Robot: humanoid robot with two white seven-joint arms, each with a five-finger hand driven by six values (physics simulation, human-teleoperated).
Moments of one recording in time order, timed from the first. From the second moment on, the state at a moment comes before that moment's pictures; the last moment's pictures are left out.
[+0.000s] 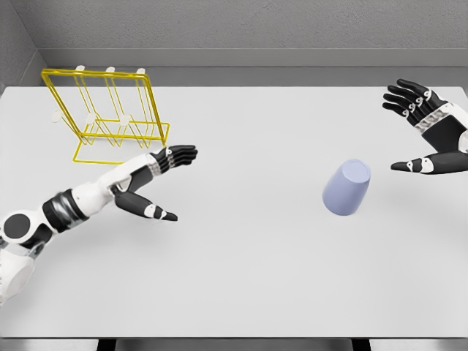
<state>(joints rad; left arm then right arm) -0.33 0.61 -0.58 -1.39 0.62 -0.39 -0.61 -0.32 -0.96 0.56 -1.38 -1.09 -0.59 0.61</state>
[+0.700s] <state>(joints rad) -0.33 0.57 -0.60 -1.35 0.60 -0.32 -0.61 -0.16 -0.97 0.56 -1.33 -1.05 -0.61 0.61</state>
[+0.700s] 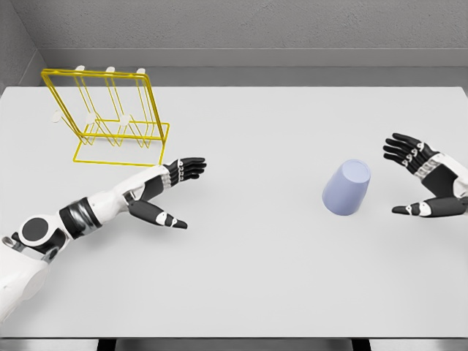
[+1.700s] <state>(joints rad) -0.33 0.52 -0.60 -1.32 0.59 -0.29 -0.61 -0.20 -0.78 0.56 -1.14 -0.93 -0.58 0.61</state>
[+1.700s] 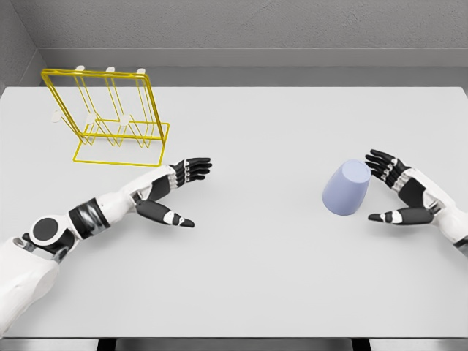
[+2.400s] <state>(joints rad) -0.33 0.51 -0.60 -1.30 0.59 -0.29 -0.61 -0.22 -0.72 0.56 -1.14 -0.90 -0.58 0.61</state>
